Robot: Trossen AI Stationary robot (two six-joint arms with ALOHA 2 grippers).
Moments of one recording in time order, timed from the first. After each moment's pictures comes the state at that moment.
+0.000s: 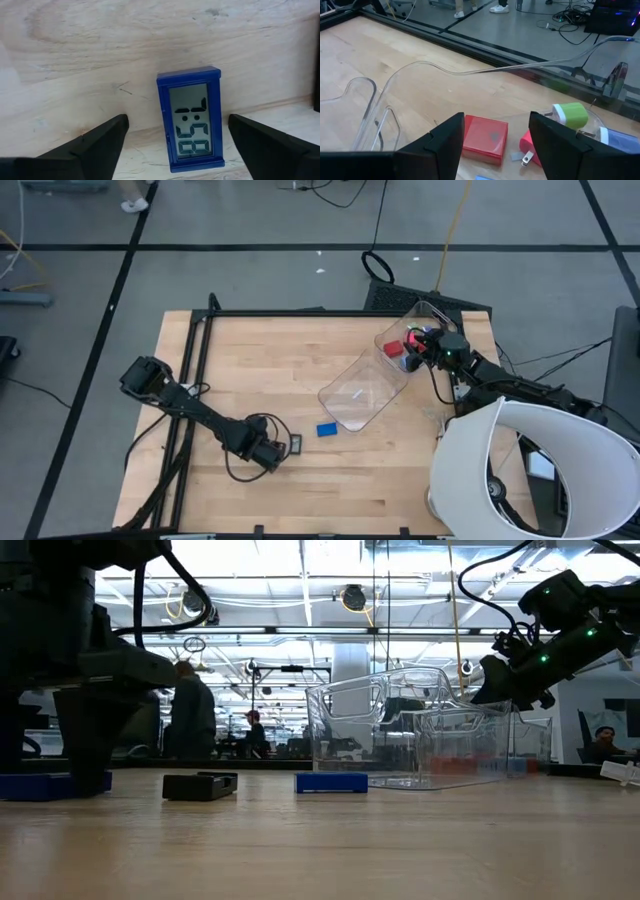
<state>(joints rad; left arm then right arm) -0.50 1.77 0.94 -0.74 0.01 -1.88 -0.70 0.69 0.21 0.06 0.15 0.20</state>
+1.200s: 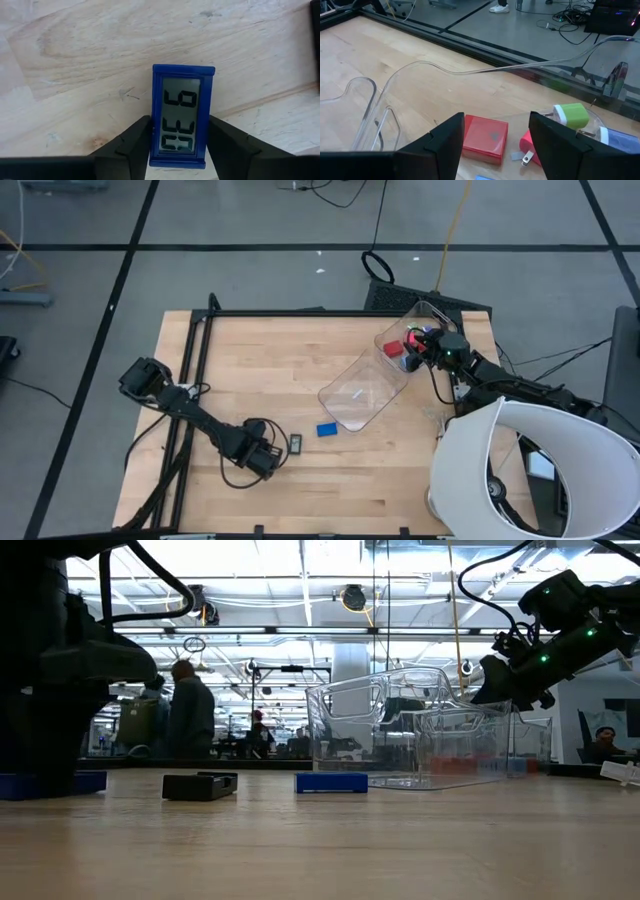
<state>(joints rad) -0.54 1.76 0.94 -0.74 -0.17 -1.79 -0.70 0.69 0.21 0.06 0.15 0.20</state>
